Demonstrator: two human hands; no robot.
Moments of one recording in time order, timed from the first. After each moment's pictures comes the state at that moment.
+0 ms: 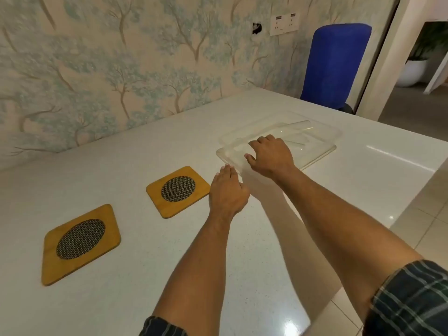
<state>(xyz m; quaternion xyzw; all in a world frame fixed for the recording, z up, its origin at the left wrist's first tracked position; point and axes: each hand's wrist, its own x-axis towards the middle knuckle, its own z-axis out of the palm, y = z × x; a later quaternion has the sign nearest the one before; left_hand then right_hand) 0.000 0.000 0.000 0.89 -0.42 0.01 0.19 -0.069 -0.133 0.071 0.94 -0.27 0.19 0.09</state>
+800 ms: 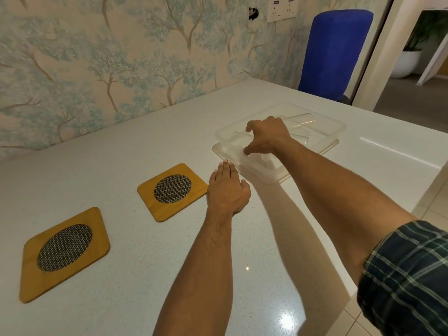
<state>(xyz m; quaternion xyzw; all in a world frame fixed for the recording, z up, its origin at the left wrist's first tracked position) 0.012 -0.007 -0.006 0.89 -0.45 -0.02 0.10 -0.029 -0.172 0.095 0.95 -0.31 0.07 -0.01</state>
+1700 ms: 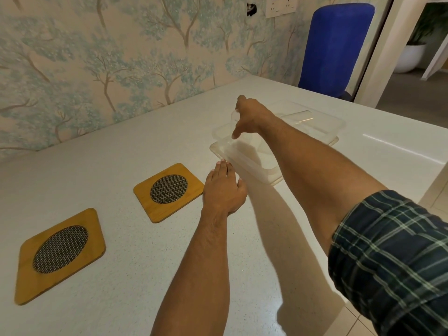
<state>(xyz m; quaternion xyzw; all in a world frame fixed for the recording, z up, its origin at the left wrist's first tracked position) 0.015 -0.007 -0.010 0.88 -0.45 -0.01 0.13 0.003 -0.172 0.135 0.93 -0.30 0.11 -0.18</state>
